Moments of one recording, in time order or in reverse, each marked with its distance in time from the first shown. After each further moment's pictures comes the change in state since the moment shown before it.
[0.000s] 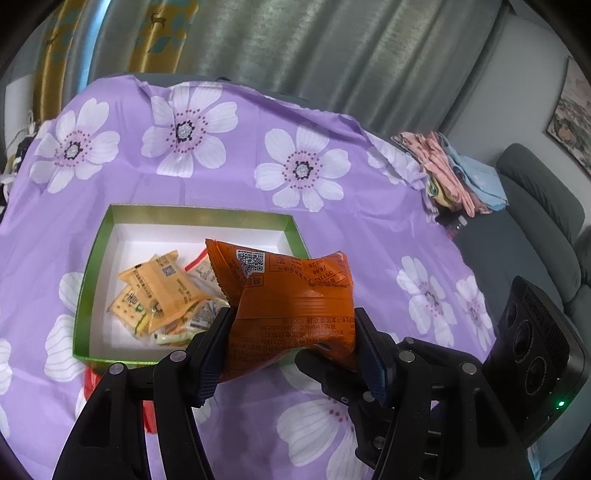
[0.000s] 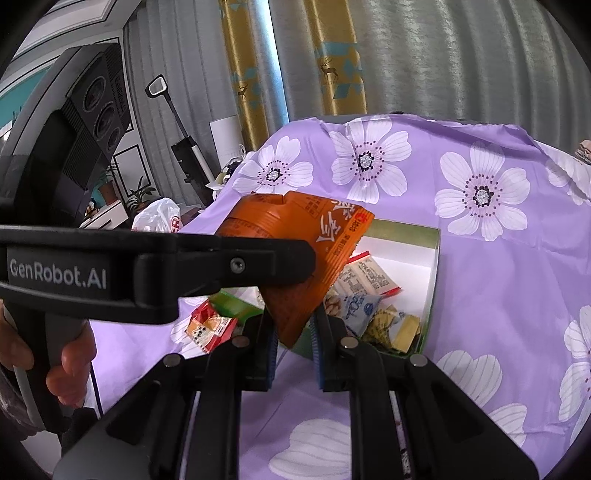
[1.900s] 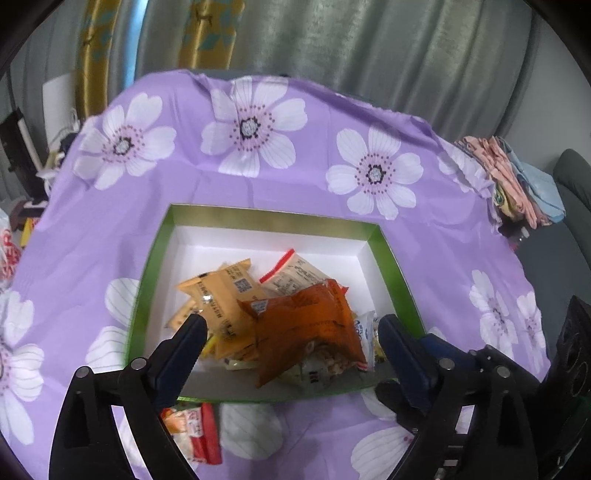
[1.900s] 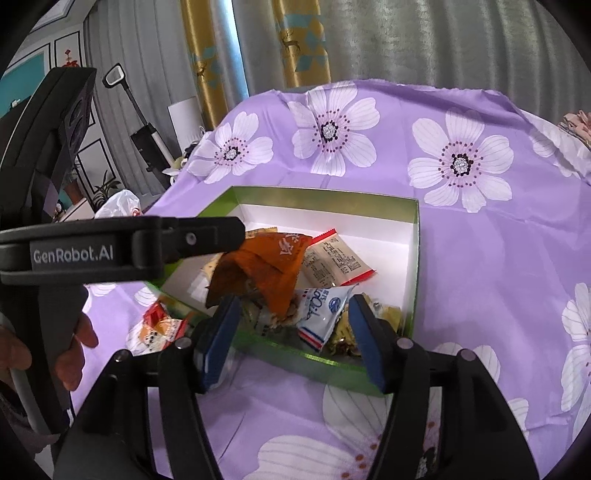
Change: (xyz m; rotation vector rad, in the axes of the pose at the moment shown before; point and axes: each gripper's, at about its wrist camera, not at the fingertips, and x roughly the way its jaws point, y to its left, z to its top) left arm 0.020 0.047 0.008 -0.028 -0.022 0.231; right arm 0.039 -0.024 0.000 0.070 0.088 -0.113
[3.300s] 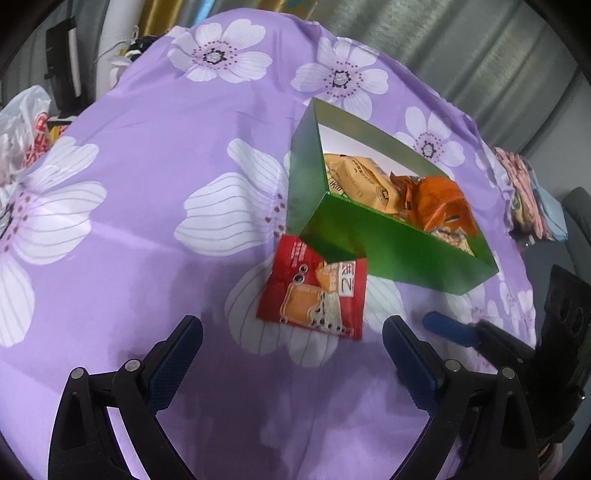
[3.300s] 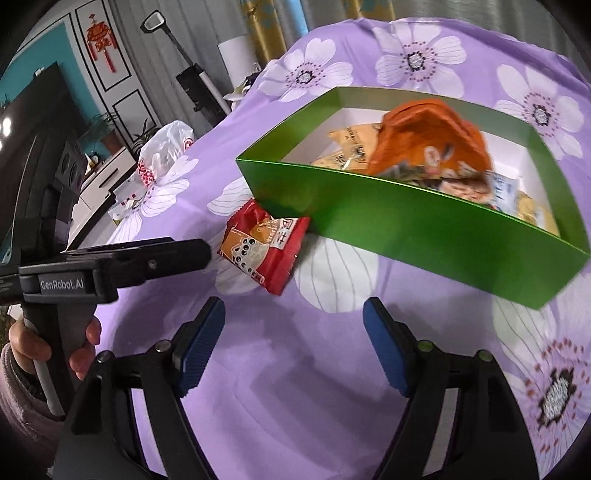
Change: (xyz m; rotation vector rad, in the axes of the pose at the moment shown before) left arm -0.020 0.131 -0.117 -0.203 0.092 -0.052; right arm 0.049 0.097 -0.062 -0.052 0.222 0.178
